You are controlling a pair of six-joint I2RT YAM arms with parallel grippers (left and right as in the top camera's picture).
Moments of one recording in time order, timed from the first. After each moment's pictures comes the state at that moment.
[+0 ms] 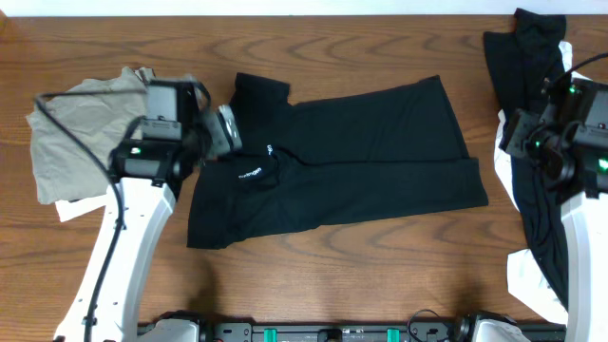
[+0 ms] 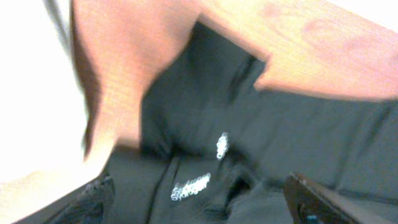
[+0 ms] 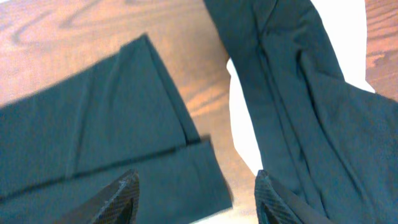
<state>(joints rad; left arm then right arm) -0.10 1.35 1.19 -0.70 0.06 -0.41 -0.21 1.26 1.22 -0.85 -0.03 0.12</state>
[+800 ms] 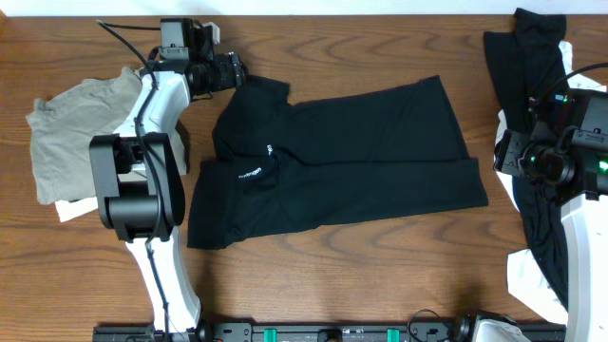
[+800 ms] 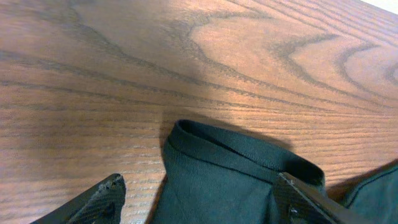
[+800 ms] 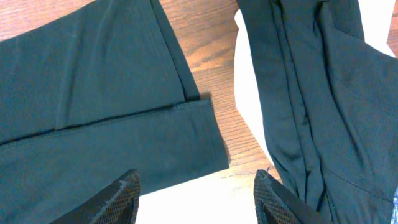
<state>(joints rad) 0.02 2.22 1.68 -0.41 0.38 -0.19 -0.21 1.27 1.21 -0.98 -0.05 0.05</state>
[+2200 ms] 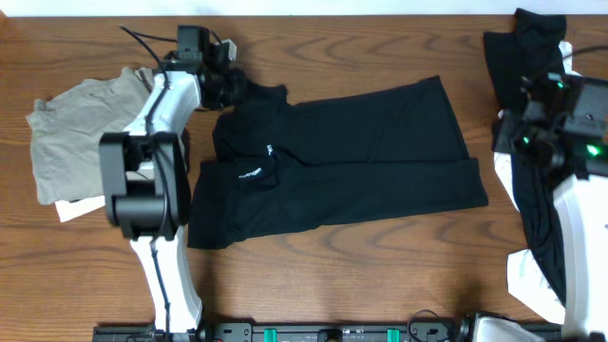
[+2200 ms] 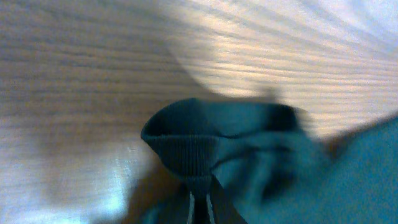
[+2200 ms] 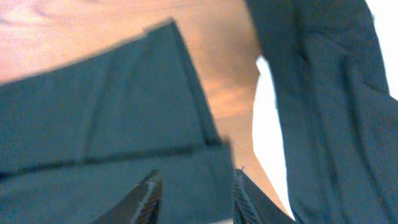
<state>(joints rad) -0.02 2.19 1.69 -0.60 0.41 -0.17 -0.18 1.38 1.21 -0.76 -0.15 0.04</state>
